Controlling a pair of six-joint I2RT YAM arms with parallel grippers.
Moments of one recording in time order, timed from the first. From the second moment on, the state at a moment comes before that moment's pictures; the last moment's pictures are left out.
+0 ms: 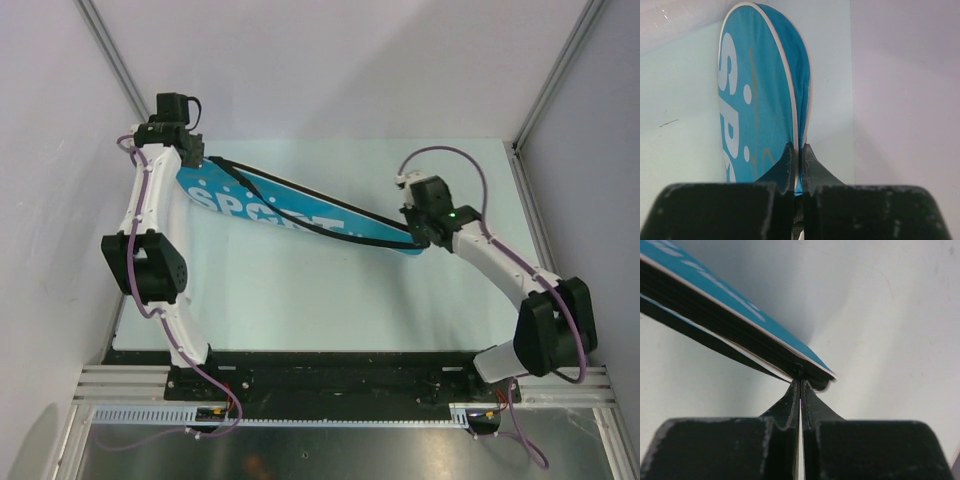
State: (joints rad) left arm 0.05 1.90 1.99 -0.98 -0.30 -1.38; right arm 0.45 1.47 1.13 -0.53 0.20 -0.06
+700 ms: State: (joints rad) left arm 0.05 1.90 1.98 -0.97 -0.23 -1.38; right arm 0.35 1.37 0.98 -0.49 0.05 0.07
